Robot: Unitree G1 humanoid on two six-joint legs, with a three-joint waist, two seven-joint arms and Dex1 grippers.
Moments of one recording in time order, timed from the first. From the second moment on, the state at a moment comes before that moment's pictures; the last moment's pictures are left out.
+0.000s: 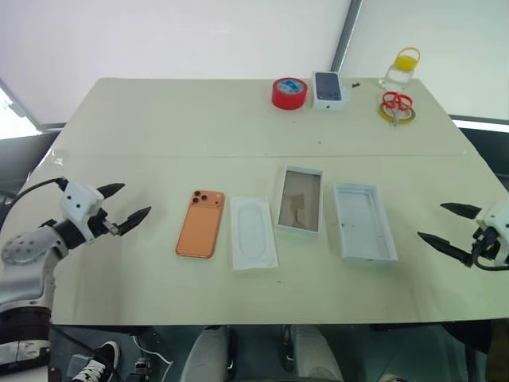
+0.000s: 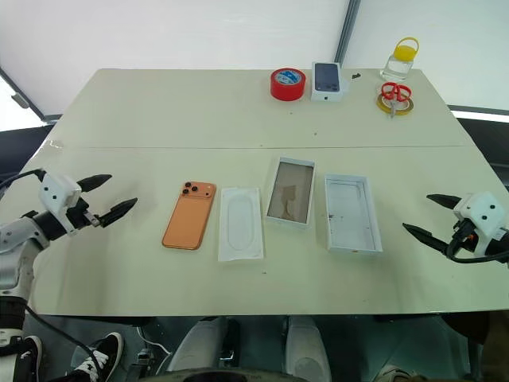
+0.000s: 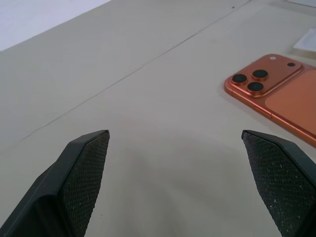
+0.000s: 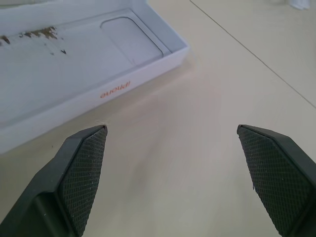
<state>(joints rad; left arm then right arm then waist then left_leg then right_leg) -0.19 0.75 0.29 0.30 -0.32 -0.07 -0.92 -0.06 -0.97 -0.38 0.45 0.34 -0.20 1.14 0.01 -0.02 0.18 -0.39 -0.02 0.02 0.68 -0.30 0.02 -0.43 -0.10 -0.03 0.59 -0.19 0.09</state>
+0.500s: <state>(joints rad) -0.11 0.74 0.25 -0.25 -0.74 0.84 -0.81 -0.10 -0.93 -0.24 0.07 0.37 -0.04 1.15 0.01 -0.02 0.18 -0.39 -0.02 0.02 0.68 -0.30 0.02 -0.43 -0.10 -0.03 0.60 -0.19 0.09</state>
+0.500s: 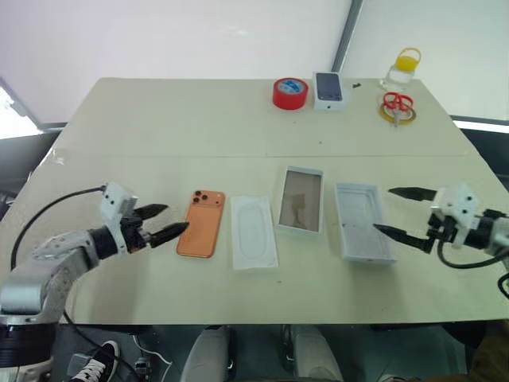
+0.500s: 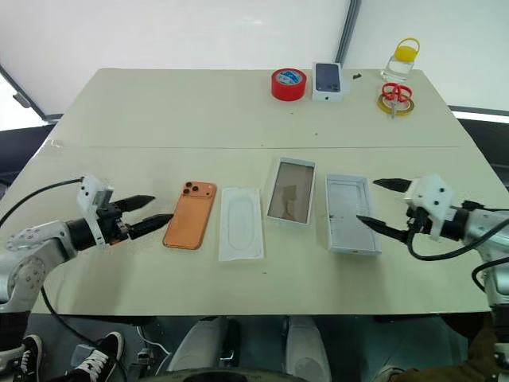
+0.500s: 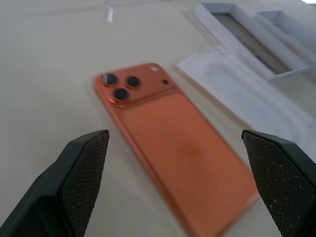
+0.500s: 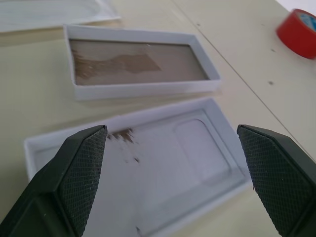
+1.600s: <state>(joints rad) -0.49 0.28 0.30 -0.07 -0.98 1.60 -0.20 -0.10 -0.85 -0.11 -0.06 0.31 -0.08 1.10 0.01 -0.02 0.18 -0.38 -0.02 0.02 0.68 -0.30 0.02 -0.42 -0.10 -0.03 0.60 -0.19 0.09</state>
